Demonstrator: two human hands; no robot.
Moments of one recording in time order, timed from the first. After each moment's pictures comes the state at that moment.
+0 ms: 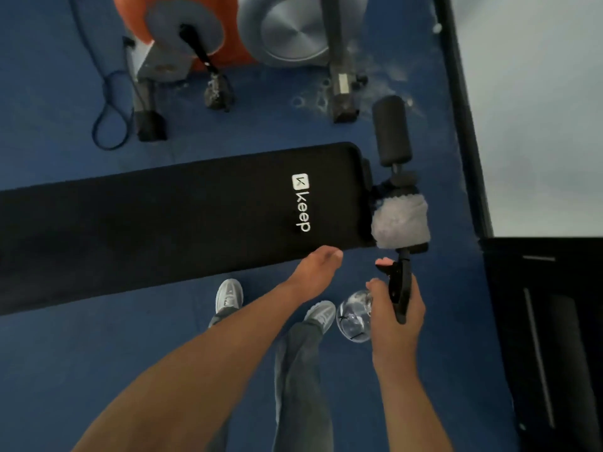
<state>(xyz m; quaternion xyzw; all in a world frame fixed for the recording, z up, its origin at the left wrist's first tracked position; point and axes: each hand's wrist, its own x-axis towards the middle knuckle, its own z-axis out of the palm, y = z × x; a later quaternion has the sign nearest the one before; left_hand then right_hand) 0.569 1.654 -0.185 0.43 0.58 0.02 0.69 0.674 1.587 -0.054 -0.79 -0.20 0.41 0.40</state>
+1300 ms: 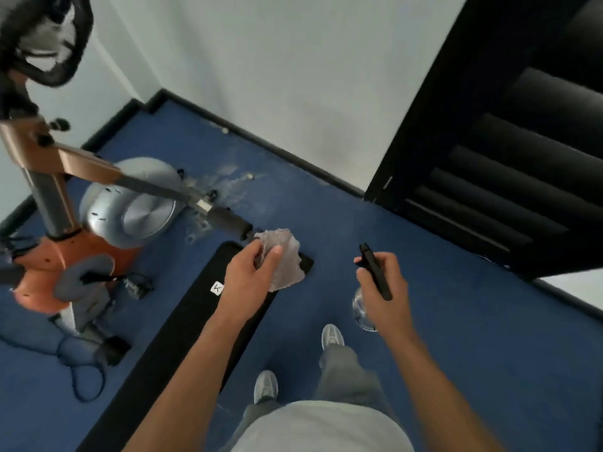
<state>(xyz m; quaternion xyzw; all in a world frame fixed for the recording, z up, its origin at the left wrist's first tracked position) 0.656 1.666 0.164 0.73 0.41 0.07 0.54 0.771 1.463 0.141 -0.81 -0.11 0.21 0.53</state>
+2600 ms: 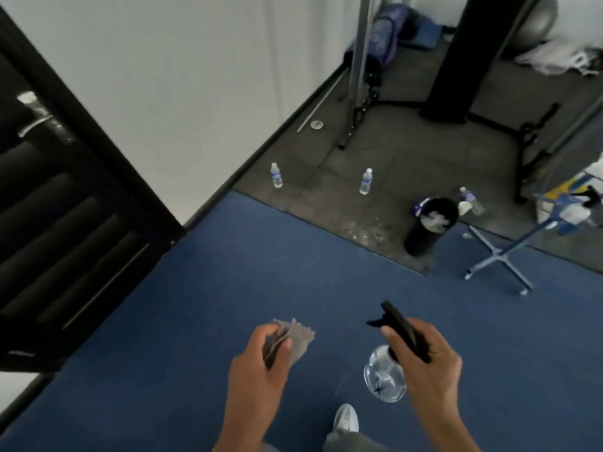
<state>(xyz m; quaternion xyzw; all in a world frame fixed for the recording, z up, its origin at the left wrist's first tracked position) 0.389 1.034 0.227 0.83 -0.24 -0.27 0.43 0.204 0.883 0.215 -0.55 0.57 -0.33 0.52</state>
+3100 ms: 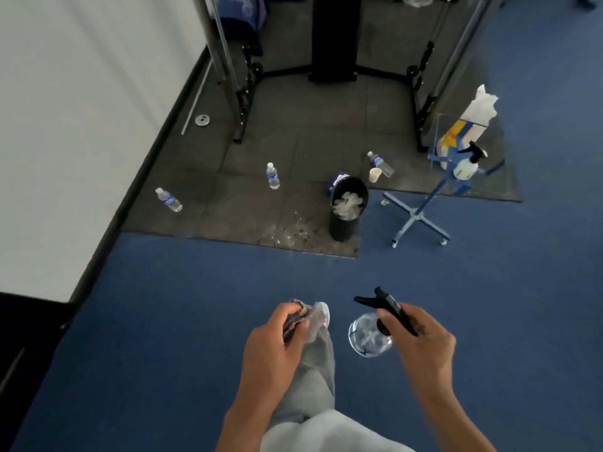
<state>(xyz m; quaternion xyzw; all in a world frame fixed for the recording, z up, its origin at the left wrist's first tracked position) 0.338 0.682 0.185 0.75 -0.47 -0.36 0.31 0.118 0.621 0.180 -0.44 0.67 -0.37 0.46</state>
